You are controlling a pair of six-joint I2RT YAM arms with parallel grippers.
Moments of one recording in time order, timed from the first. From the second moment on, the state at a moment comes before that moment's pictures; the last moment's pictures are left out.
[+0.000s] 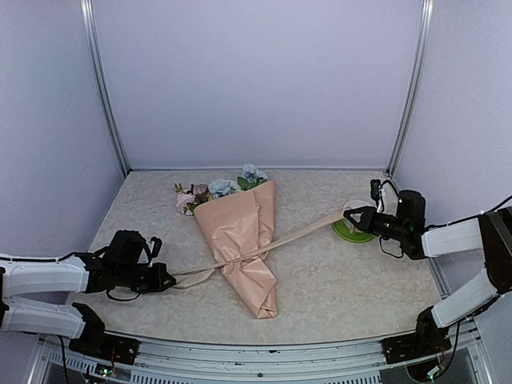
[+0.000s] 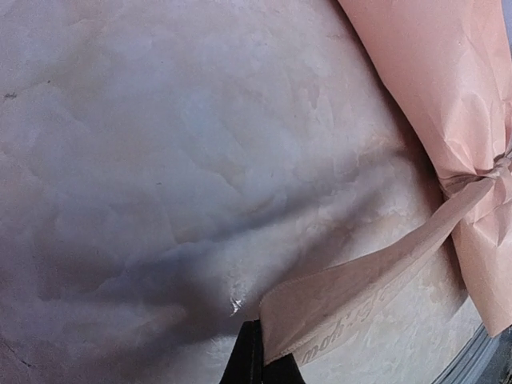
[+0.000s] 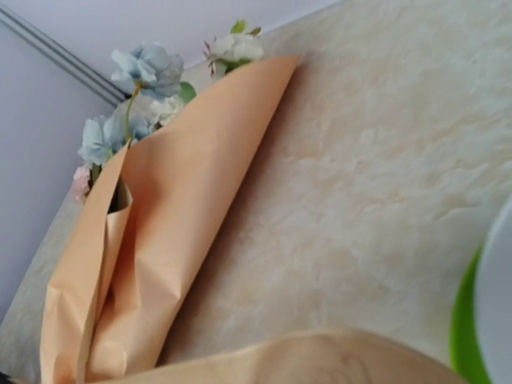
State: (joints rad) left arm -0.56 1.07 0.30 -0.12 0.16 -0.64; right arm 0.18 1.43 0.49 0.62 -0.57 0.55
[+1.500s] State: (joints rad) left arm -0.30 0.84 0.23 -0.08 0.20 -0.63; right arm -0.22 1.36 0.20 0.47 -0.73 0.48
